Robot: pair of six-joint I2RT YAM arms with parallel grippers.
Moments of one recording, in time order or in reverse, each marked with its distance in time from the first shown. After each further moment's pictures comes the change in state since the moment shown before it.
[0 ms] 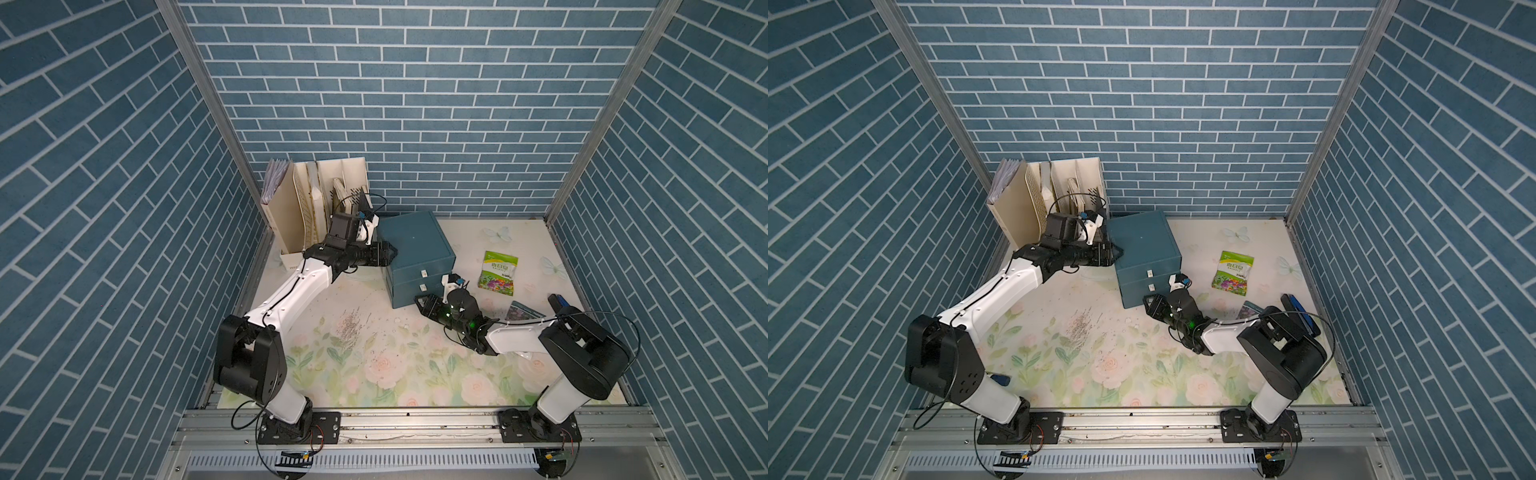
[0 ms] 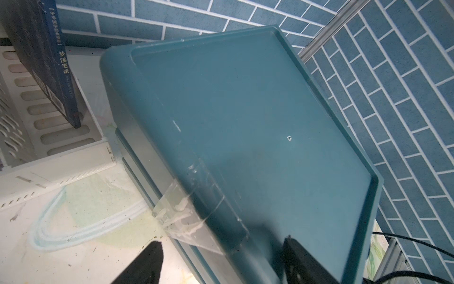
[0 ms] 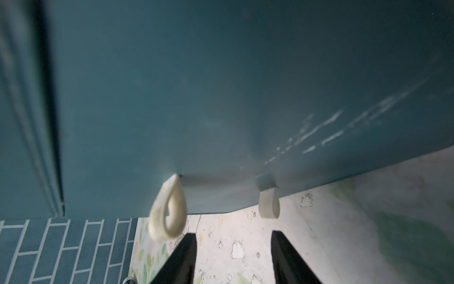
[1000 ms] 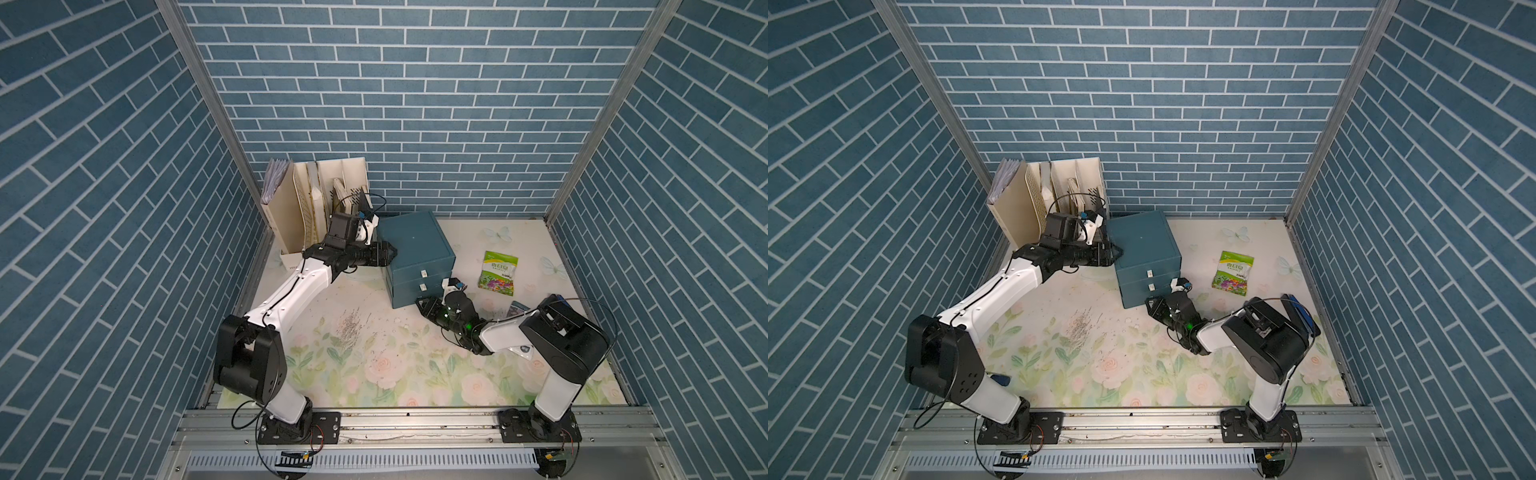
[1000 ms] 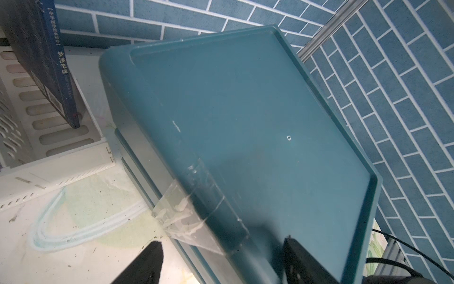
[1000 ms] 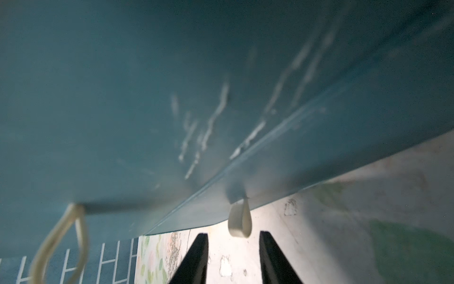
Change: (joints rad) left arm 0.006 0.000 0.000 0.000 0.011 0.006; right arm -0.014 0.115 -0.001 0.103 0.005 0.084
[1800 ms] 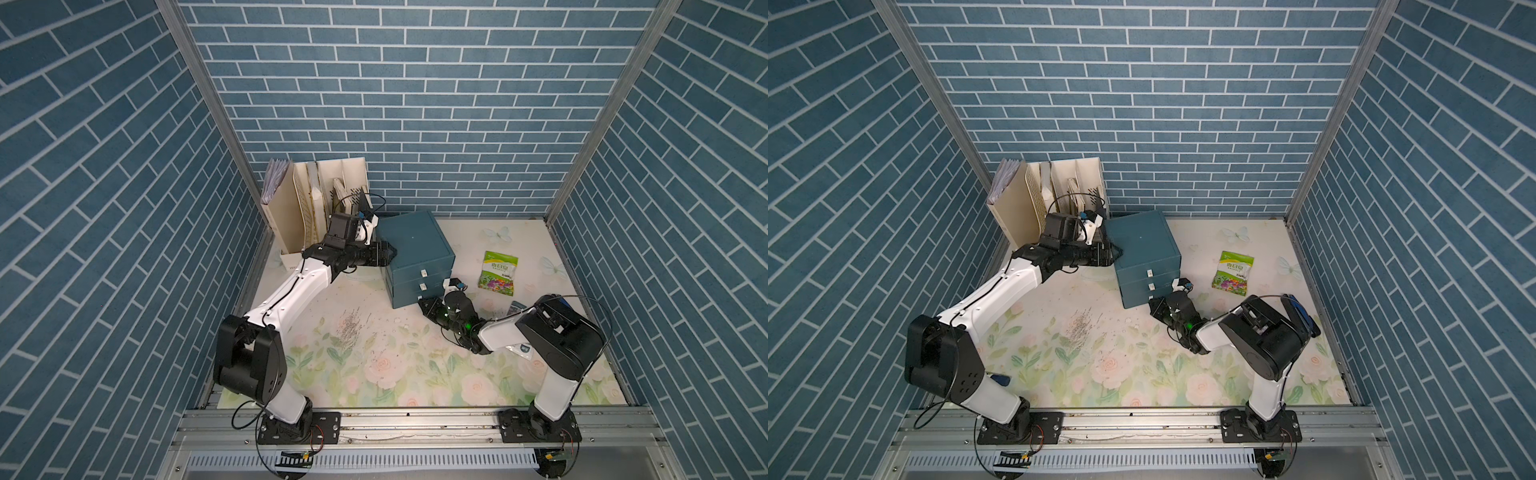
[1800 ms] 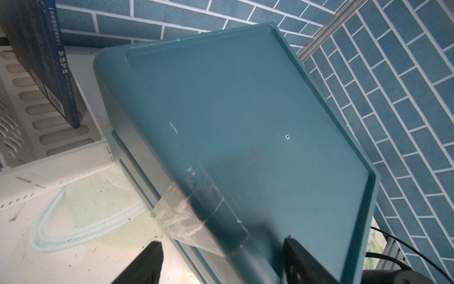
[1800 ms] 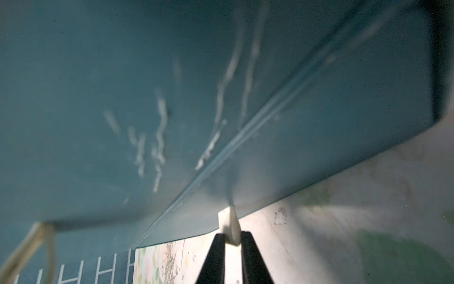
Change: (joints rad) left arm 0.003 0.000 0.000 -0.001 0.003 0.001; right arm -0.011 0.029 0.008 0.016 0.015 0.019
